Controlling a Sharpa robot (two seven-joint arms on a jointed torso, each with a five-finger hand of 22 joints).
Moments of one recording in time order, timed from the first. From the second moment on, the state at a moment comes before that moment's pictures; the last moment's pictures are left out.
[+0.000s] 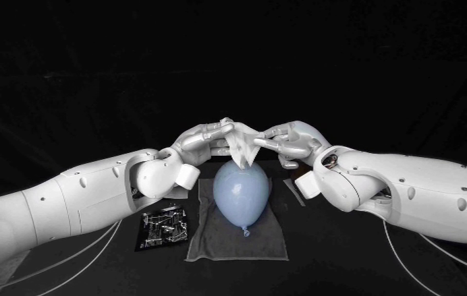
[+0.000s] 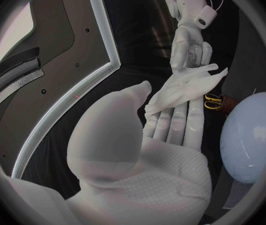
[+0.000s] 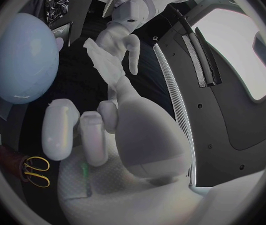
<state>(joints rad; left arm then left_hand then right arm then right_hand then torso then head) 1.17 -0.69 -0.07 1.33 0.16 0.16 0.32 1.39 -0.17 0.46 0.12 0.05 0.74 0.15 0.34 0.16 0.95 0.13 0.07 0.06 1.02 0.14 0.10 0.17 0.17 1.10 0.24 0.08 0.06 1.29 -0.83 -0.19 1.64 -0.29 -0.47 0.22 1.52 0.05 -0.01 0.15 0.05 1.05 0.08 0.35 0.38 1.30 0.09 1.30 1.31 1.45 -0.01 1.57 1.31 0.05 1.46 0.06 1.27 1.31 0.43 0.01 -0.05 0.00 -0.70</state>
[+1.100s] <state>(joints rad) 1.17 -0.67 -0.07 1.34 0.05 -0.02 0.34 1.45 -0.15 0.27 0.10 0.05 0.66 0.18 0.31 0.16 1.02 0.14 0.10 0.07 1.02 0.13 0.18 0.28 0.18 1.11 0.22 0.09 0.07 1.29 -0.83 -0.19 1.68 -0.33 -0.55 0.20 1.48 0.09 0.23 0.08 0.04 1.03 0.08 0.40 0.42 1.30 0.09 1.30 1.31 1.45 -0.02 1.57 1.31 0.04 1.47 0.05 1.32 1.31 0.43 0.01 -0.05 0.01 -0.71</state>
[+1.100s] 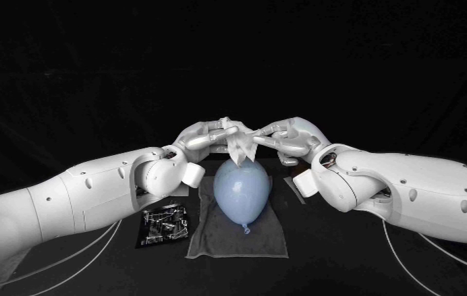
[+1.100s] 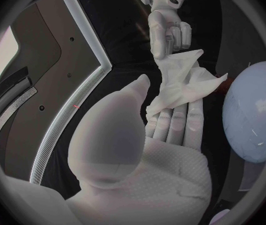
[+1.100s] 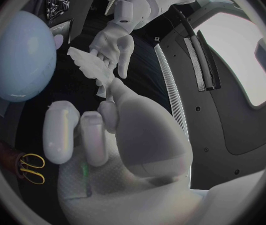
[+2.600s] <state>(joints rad) 1.17 -0.67 -0.07 1.36 0.06 -0.03 0.35 1.49 -0.14 0.29 0.11 0.05 0.69 0.17 0.34 0.17 1.06 0.13 0.08 0.07 1.07 0.09 0.20 0.32 0.17 1.17 0.19 0.11 0.07 1.29 -0.76 -0.19 1.58 -0.32 -0.52 0.04 1.30 -0.03 0.25 0.17 0.05 0.91 0.14 0.28 0.38 1.37 0.05 1.24 1.28 1.47 -0.01 1.55 1.31 0.09 1.45 0.09 1.15 1.31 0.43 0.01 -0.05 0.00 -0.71</state>
